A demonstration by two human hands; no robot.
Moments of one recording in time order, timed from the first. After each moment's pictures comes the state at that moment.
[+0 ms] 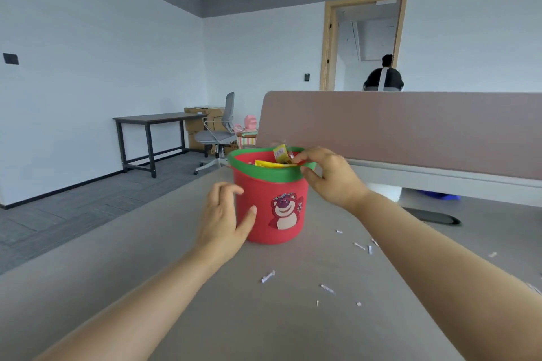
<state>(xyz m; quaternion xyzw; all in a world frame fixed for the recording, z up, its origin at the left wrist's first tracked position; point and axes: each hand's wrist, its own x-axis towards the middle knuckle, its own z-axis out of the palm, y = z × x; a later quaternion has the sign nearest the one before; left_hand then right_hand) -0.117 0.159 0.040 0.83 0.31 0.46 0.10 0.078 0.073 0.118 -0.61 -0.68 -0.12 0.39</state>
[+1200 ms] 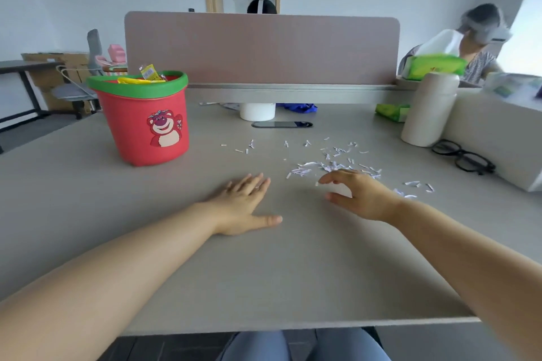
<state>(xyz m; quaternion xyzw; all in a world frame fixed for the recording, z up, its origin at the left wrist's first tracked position) -0.035 -0.018 -0.018 0.99 0.08 -0.09 0.03 0.118 -0.229 -0.007 -0.84 -0.50 -0.01 0.22</state>
